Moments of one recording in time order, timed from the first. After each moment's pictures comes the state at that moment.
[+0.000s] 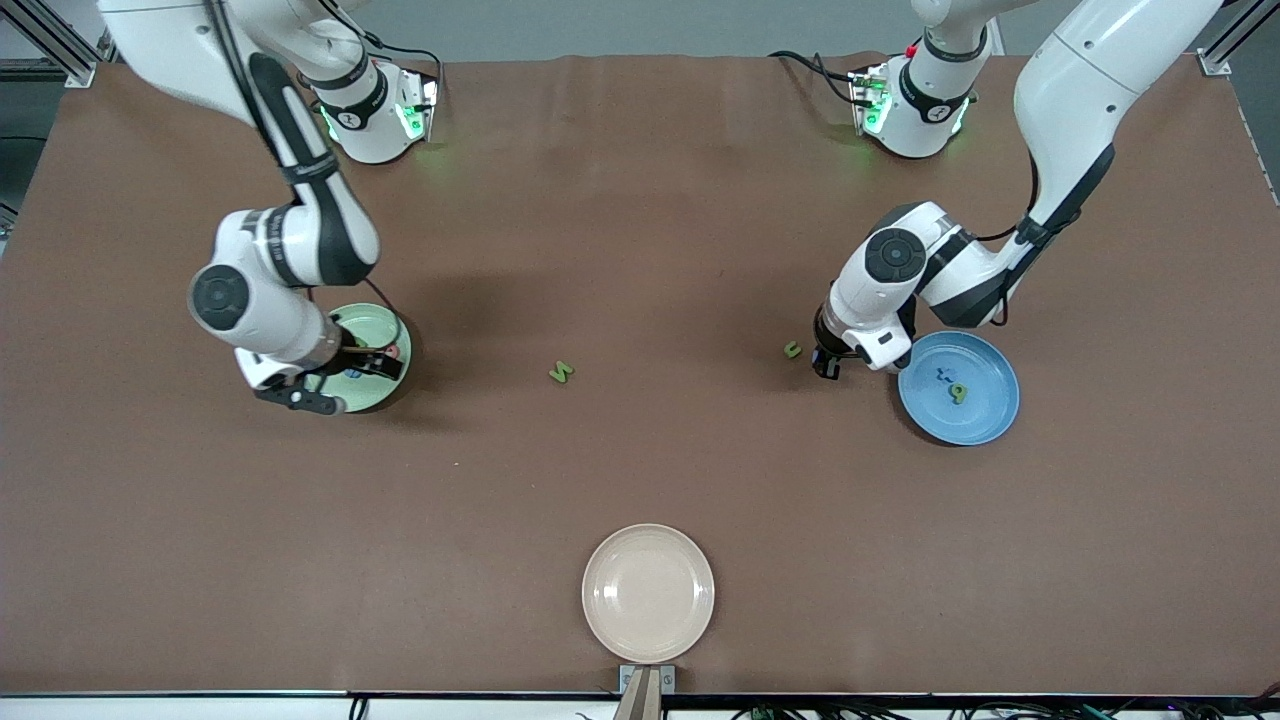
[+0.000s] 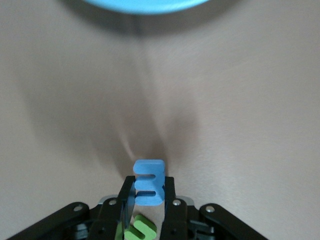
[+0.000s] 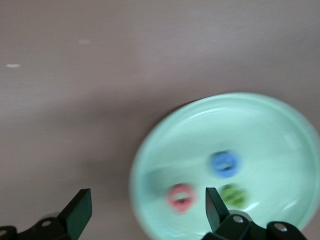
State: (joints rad) left arm 0.37 0.52 -0.78 -2.22 0.65 2.52 -2.17; right arm 0.39 0.29 -0.17 -2.18 0.15 2.39 0.39
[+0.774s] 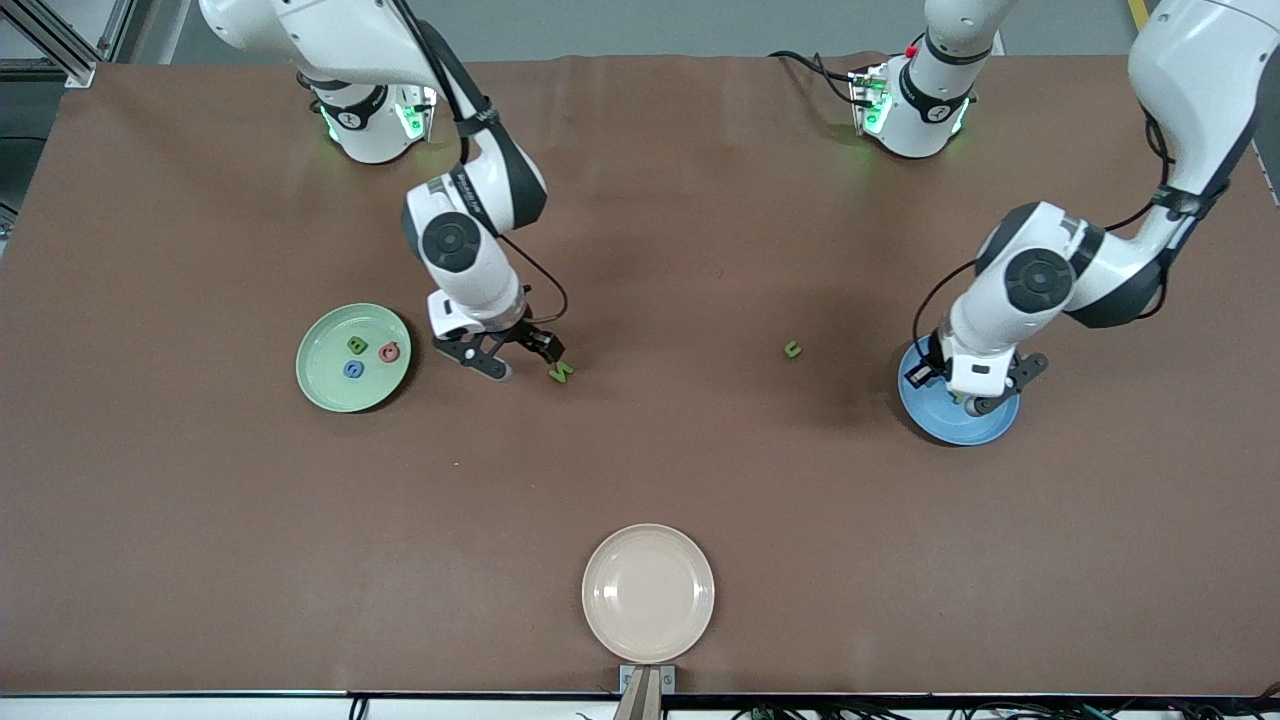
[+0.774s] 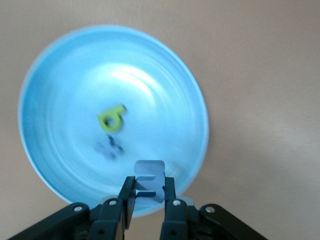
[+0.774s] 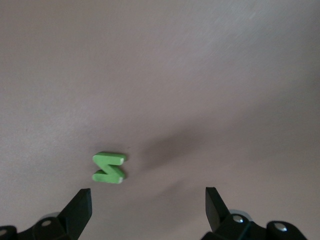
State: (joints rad) left arm 0.83 0.50 -0.98 -2.18 0.65 2.31 -1.09; right arm 0.79 0.45 -0.17 -2.08 0.21 2.56 0.98
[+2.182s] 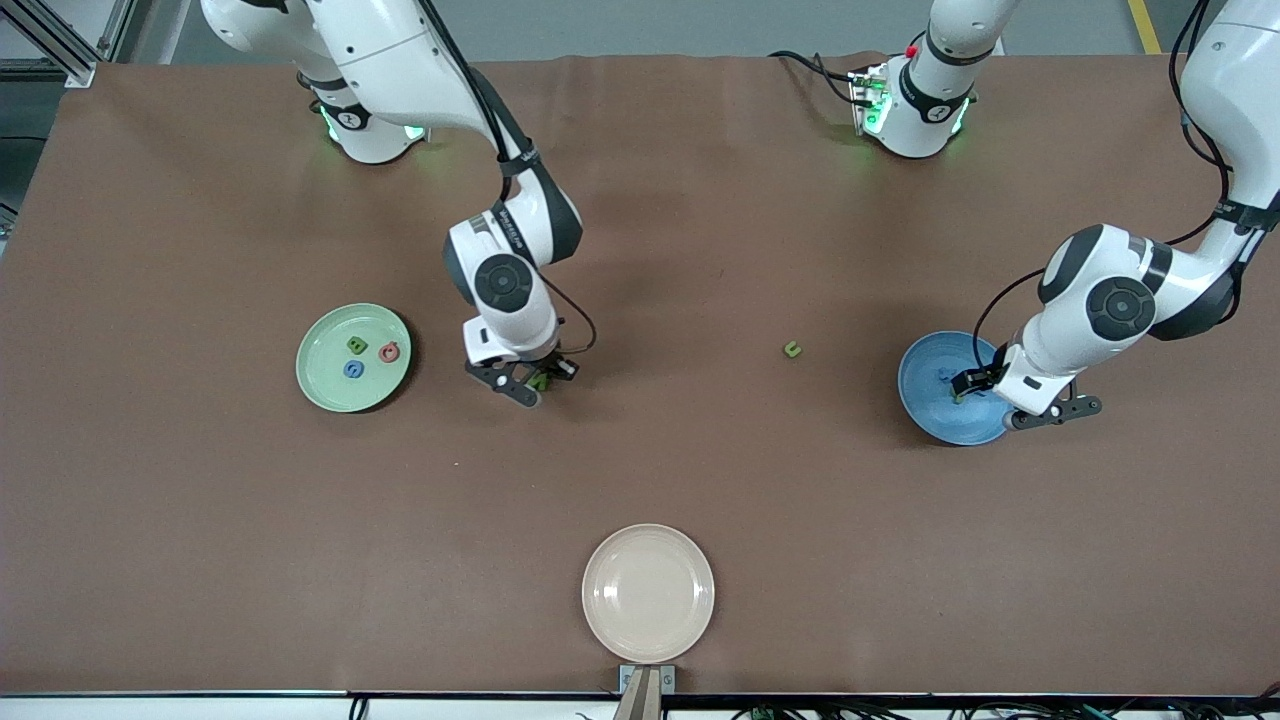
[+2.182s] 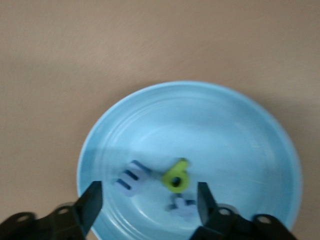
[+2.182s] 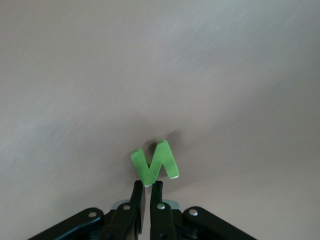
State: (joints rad) left arm 0.92 0.58 -0.96 -2.12 0.75 2.30 -0.69; right arm 0.83 0.58 -0.26 -1.88 0.21 2.37 0.96
